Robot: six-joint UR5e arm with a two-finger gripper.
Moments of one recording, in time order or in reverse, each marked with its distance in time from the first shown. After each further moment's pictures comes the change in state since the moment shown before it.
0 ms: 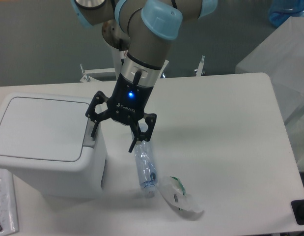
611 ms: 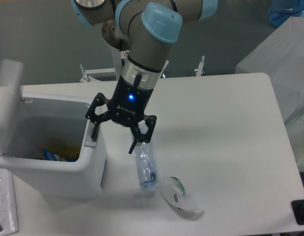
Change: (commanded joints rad) arm 0.000 -0.006 0.002 0.002 0.000 -0.002
